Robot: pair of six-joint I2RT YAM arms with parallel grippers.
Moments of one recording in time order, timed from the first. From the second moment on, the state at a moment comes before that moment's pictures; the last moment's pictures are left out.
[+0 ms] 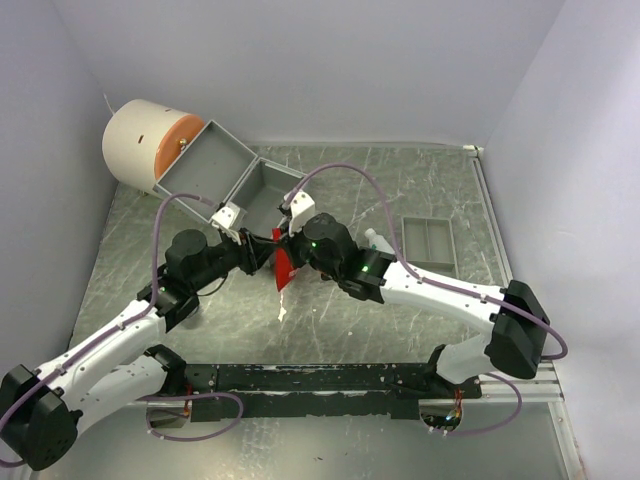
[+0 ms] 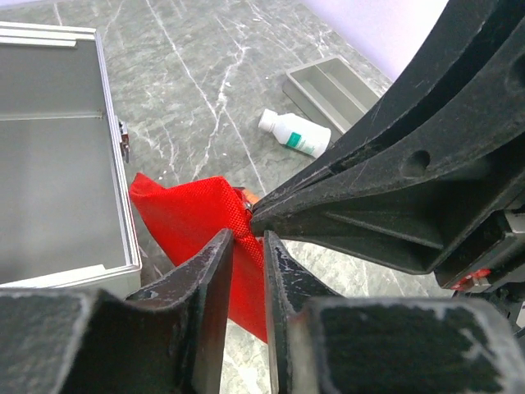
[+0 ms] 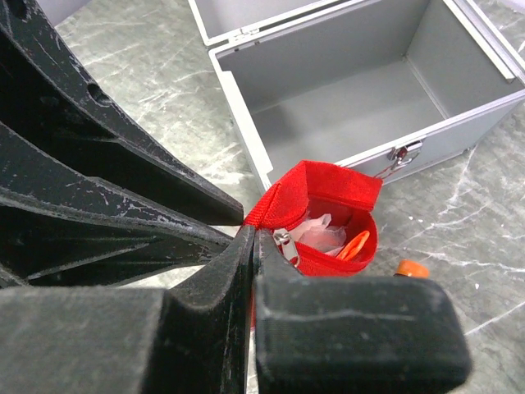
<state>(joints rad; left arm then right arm) -0.60 0.88 0.54 0.23 0.24 -0.27 1.04 1.40 1.06 0.01 0.22 0.14</state>
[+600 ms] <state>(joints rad) -0.60 0.89 0.54 0.14 0.15 -0.32 1.04 1.44 1.02 0.05 0.23 0.20</state>
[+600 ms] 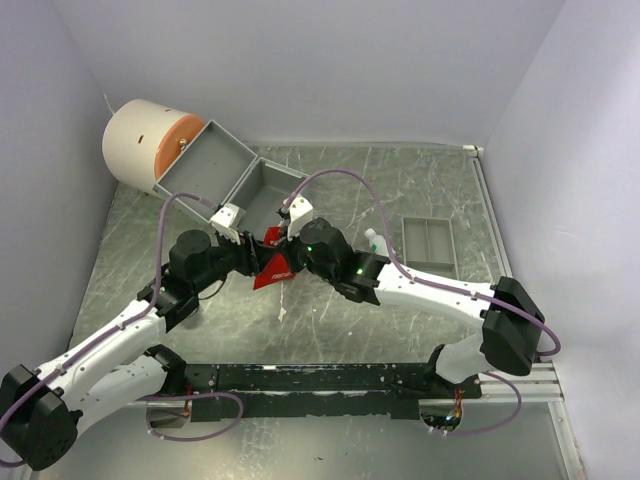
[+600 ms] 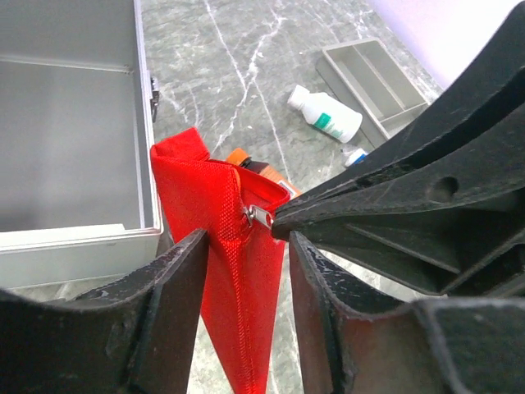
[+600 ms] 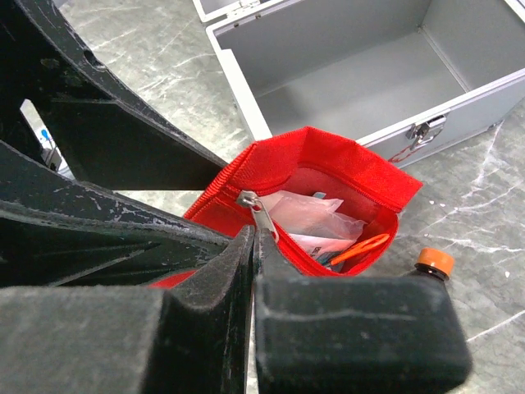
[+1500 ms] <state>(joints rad) -0.60 0.88 0.54 0.06 0.05 -0.32 1.03 1.45 0.97 0.07 0.15 0.21</state>
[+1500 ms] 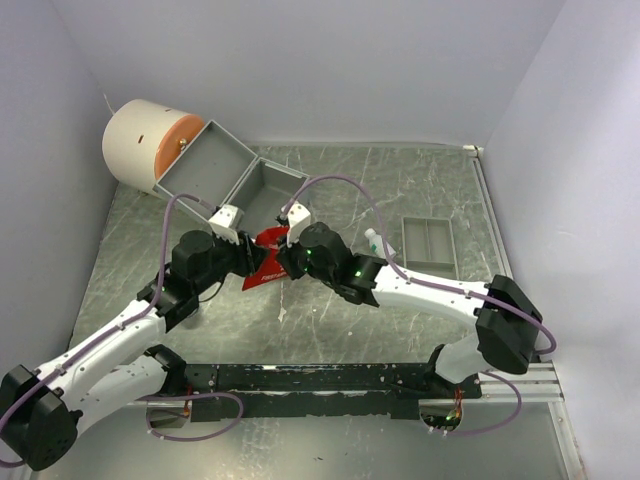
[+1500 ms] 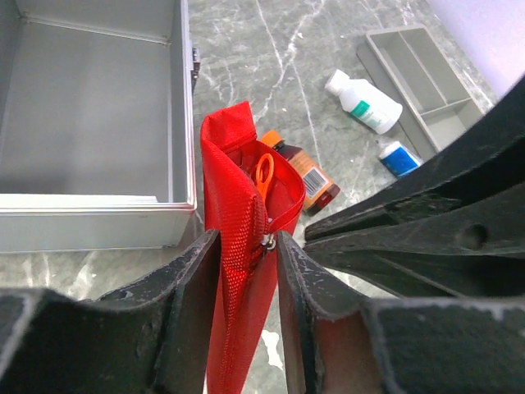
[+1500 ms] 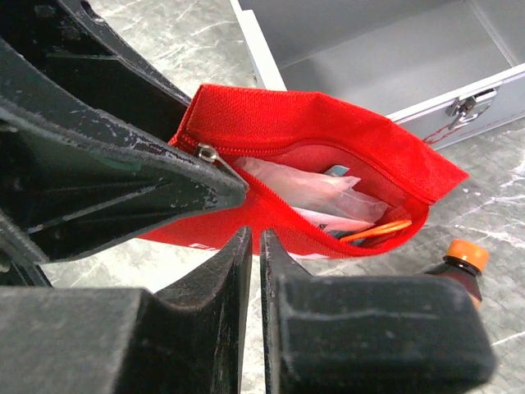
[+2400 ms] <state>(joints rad) -0.60 0.95 0.64 -0.05 0.30 -0.26 0.95 1.55 0.95 0.12 0.12 0.23</state>
